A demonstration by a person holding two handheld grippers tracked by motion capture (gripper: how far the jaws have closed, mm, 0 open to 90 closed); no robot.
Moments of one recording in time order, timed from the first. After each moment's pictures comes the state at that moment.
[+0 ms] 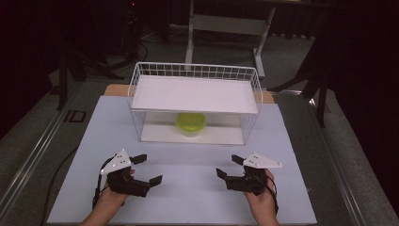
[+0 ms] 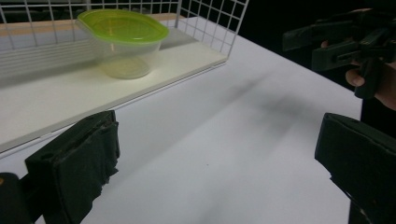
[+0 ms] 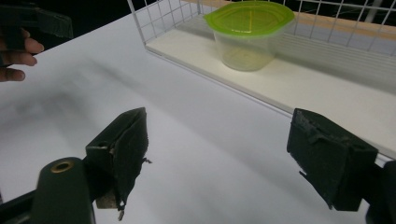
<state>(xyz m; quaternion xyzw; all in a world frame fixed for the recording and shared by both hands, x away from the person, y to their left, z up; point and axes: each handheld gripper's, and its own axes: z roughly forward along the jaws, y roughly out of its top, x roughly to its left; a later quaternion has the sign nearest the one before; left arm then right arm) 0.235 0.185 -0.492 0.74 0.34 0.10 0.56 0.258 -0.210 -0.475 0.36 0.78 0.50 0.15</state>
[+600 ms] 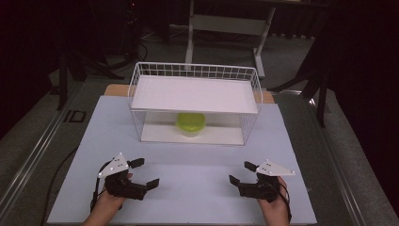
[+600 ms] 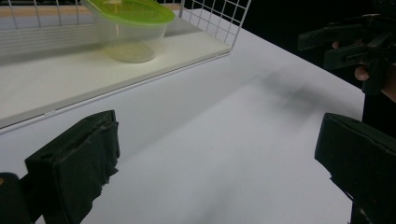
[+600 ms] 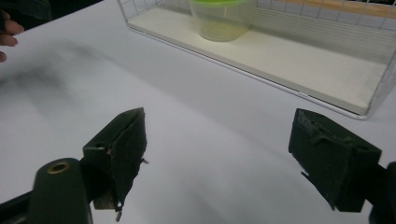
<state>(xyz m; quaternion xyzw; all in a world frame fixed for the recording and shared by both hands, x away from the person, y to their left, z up) 0.234 0.192 -0.506 0.75 0.35 0.10 0.56 0.249 -0.247 -0.493 0.37 0.78 0.48 0.16</state>
